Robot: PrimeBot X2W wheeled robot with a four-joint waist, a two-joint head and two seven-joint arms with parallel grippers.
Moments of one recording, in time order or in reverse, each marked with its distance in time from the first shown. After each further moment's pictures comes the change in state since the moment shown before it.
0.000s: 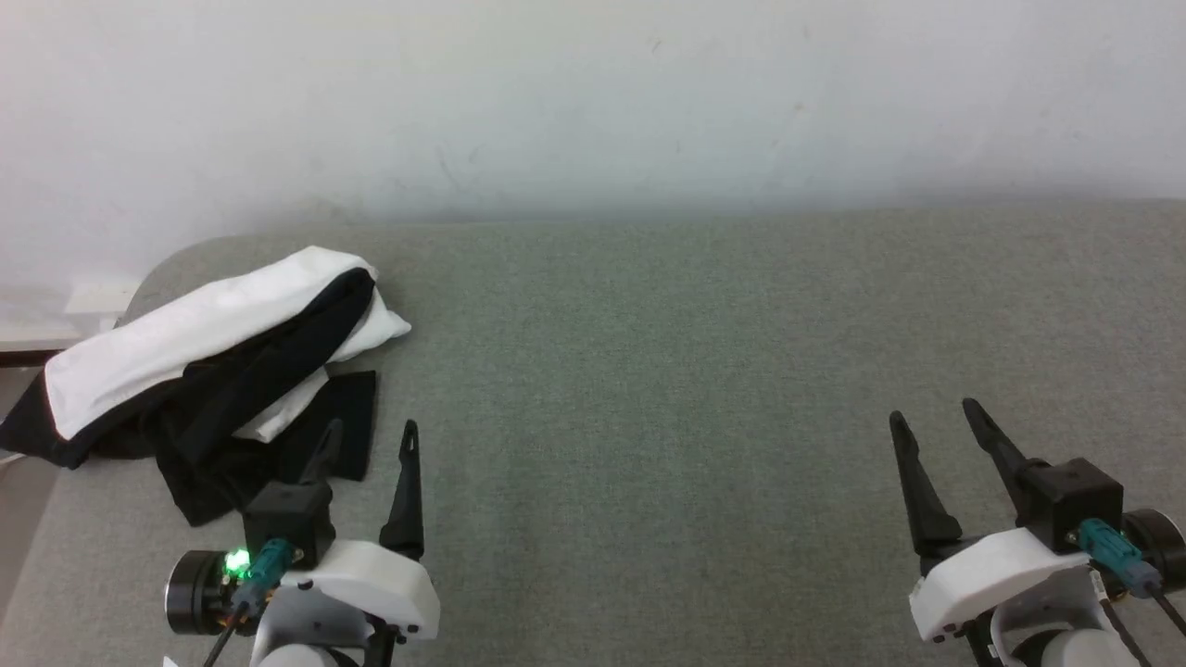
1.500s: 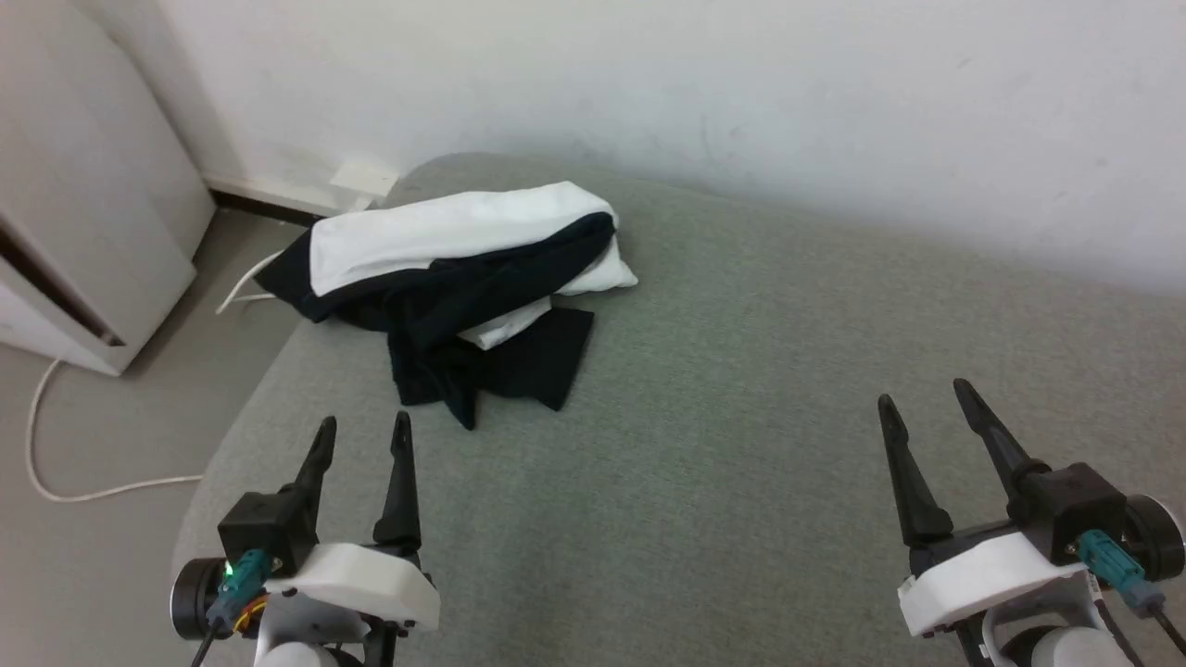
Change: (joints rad) left arm -0.012 0.000 -0.006 0.039 -0.114 0.011 -0.095; right arm 0.003 0.000 0.030 -0.039 -0.007 0.000 -0.072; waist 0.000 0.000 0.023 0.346
